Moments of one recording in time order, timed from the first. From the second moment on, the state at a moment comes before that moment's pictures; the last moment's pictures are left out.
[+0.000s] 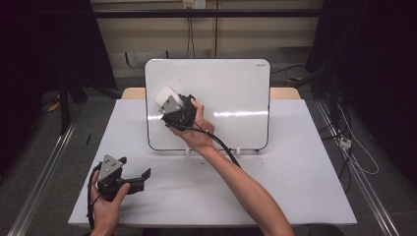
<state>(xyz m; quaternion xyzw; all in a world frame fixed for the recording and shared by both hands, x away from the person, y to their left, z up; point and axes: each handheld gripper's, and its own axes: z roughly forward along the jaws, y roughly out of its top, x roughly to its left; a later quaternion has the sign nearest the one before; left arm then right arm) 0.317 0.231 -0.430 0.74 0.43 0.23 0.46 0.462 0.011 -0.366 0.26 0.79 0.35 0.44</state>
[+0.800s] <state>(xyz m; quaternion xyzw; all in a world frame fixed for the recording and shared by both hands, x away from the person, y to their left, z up) 0.316 0.232 -0.431 0.74 0.44 0.24 0.46 0.488 -0.139 -0.323 0.43 0.68 0.37 0.46</state>
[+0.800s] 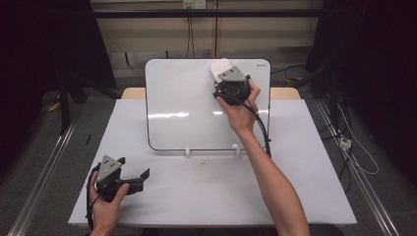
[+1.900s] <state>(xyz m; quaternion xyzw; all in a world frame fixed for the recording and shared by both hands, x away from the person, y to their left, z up) 0.316 0.231 -0.431 0.74 0.44 0.23 0.46 0.462 0.014 -0.367 0.29 0.77 0.36 0.44</state>
